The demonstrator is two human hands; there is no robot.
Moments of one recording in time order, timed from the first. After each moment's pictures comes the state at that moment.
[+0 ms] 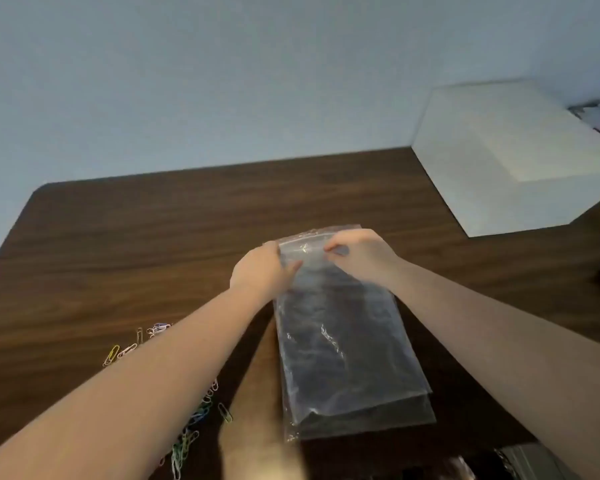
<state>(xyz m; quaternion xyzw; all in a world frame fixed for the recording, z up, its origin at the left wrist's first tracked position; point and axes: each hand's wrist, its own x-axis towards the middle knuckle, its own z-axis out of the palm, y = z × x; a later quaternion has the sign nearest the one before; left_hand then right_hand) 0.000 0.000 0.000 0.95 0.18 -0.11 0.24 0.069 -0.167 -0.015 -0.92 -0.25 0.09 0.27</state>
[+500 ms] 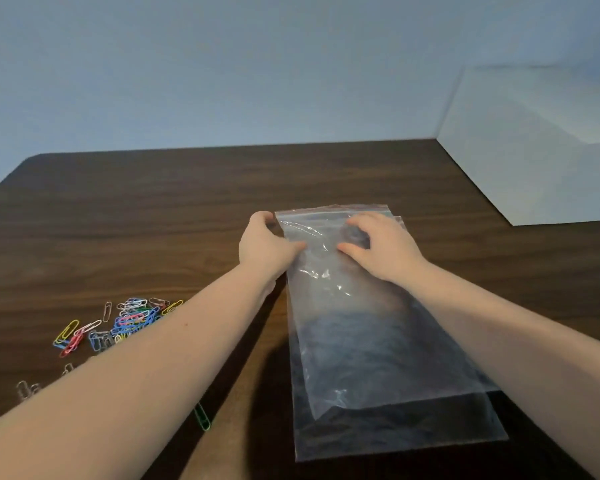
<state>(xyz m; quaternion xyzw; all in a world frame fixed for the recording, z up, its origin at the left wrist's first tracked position) 0.005 0.003 -0.067 0.78 0.29 0.08 0.55 0.083 -0.169 -0.092 -0.95 -0.25 -0.03 0.20</state>
